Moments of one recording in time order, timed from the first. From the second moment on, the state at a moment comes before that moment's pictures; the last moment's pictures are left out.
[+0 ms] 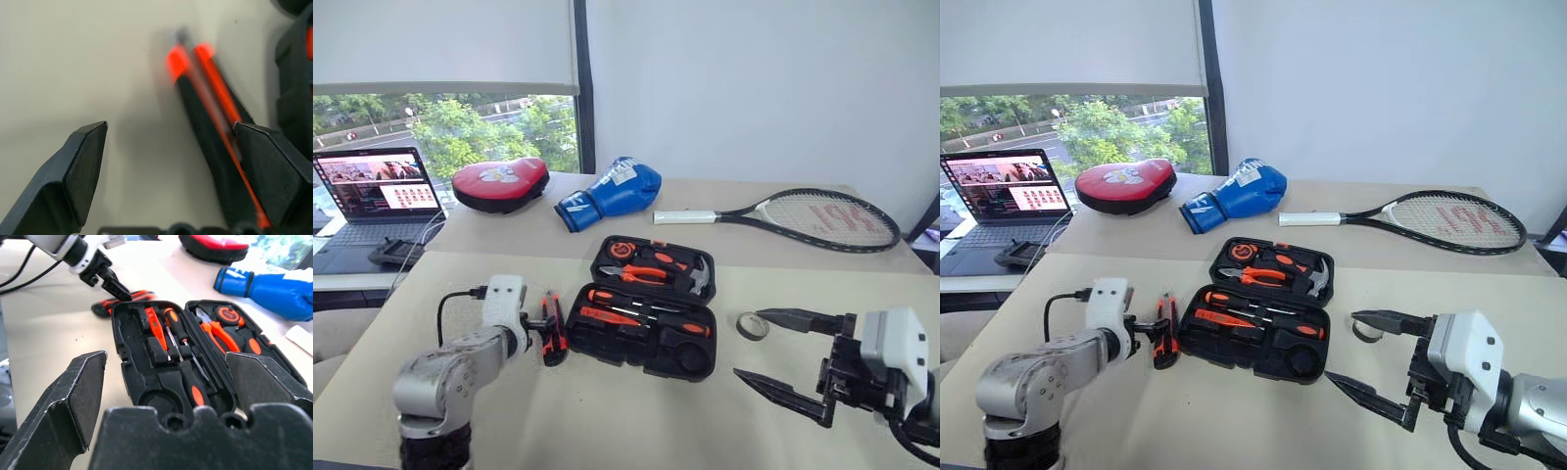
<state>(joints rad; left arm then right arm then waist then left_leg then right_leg) -0.36 0.25 0.27 -0.55 -0.43 1.53 0.05 0.37 -0.95 -0.59 -0.85 0.87 0.42 0.82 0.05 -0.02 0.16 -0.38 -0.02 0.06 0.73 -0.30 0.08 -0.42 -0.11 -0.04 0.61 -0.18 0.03</state>
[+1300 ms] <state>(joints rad) -0.26 0.52 0.24 -0.45 -0.51 1.28 -0.31 0.35 -0.93 -0.64 -0.88 0.88 0.49 0.85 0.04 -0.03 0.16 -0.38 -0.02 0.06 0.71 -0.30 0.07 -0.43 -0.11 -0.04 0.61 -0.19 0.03</state>
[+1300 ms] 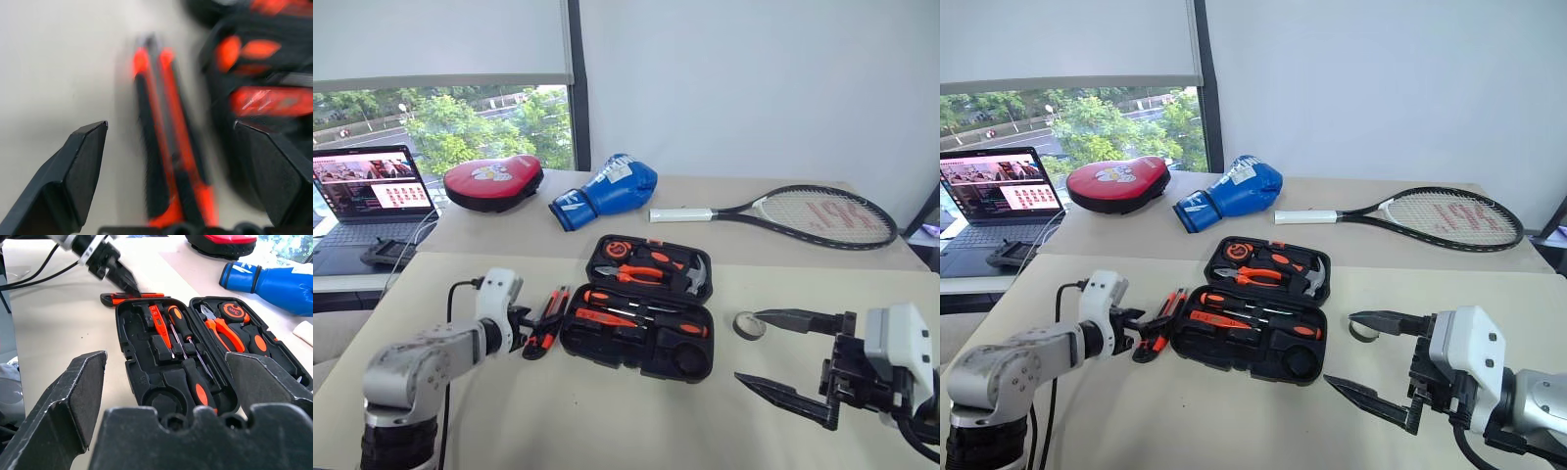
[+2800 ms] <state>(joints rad) -0.78 0.66 -0.38 0.38 -0.14 0.00 -1.58 0.49 -0.83 -0.76 -0.93 0.89 0.47 0.91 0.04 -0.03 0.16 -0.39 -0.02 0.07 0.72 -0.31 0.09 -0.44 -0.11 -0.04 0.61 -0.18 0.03</state>
